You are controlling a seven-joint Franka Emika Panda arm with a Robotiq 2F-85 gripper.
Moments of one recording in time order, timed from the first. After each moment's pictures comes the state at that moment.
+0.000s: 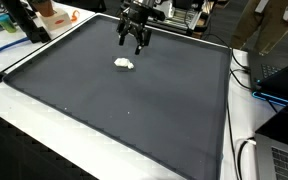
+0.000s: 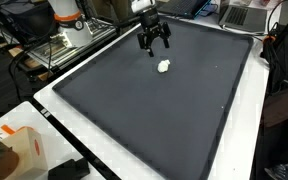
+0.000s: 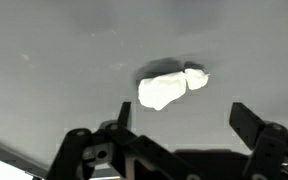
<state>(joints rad) 0.54 0.30 -0.11 -2.39 1.63 3.43 -1.02</state>
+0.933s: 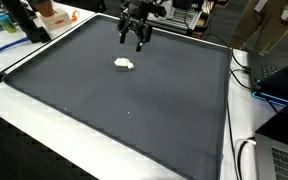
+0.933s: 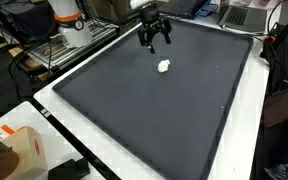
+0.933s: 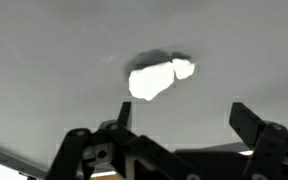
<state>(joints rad) 0.45 0.25 -0.03 -2.37 1.76 3.41 -1.17</state>
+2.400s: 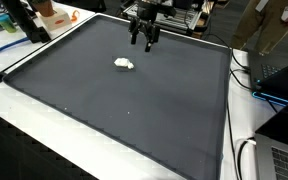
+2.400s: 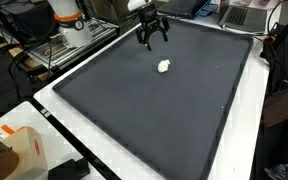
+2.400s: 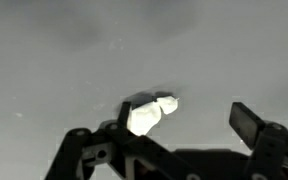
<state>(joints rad) 0.27 0.26 0.21 -2.34 2.03 3.45 -1.26</state>
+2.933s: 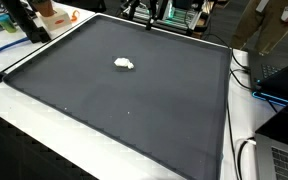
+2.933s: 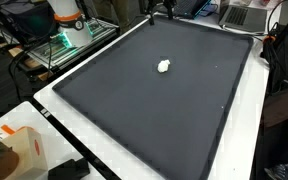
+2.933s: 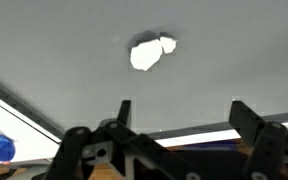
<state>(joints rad) 0.07 0.22 0.43 -2.07 2.35 3.85 -1.75</state>
